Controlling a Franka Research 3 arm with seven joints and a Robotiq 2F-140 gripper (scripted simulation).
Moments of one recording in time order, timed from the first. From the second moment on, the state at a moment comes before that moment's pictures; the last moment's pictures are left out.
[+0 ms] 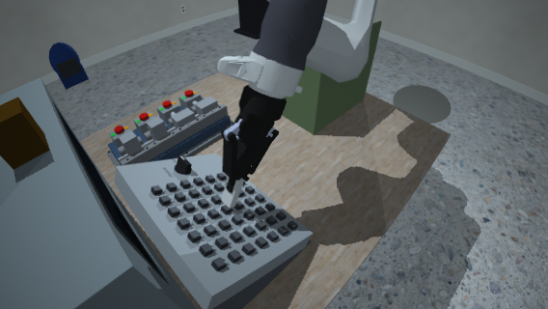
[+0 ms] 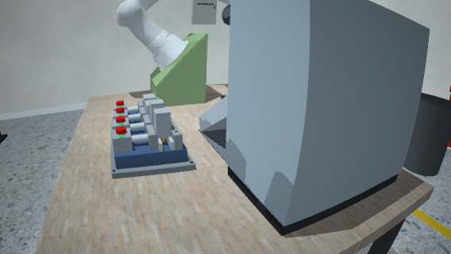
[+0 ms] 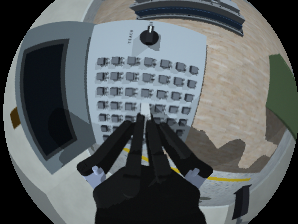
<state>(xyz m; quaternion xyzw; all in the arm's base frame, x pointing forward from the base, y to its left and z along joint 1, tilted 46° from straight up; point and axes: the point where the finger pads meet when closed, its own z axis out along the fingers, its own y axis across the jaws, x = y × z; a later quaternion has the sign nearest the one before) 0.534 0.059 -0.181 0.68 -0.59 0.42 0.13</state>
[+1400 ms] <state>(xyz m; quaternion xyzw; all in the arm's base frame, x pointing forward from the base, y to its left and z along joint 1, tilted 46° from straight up) 0.538 0.056 -0.185 0.68 -0.59 0.42 0.13</state>
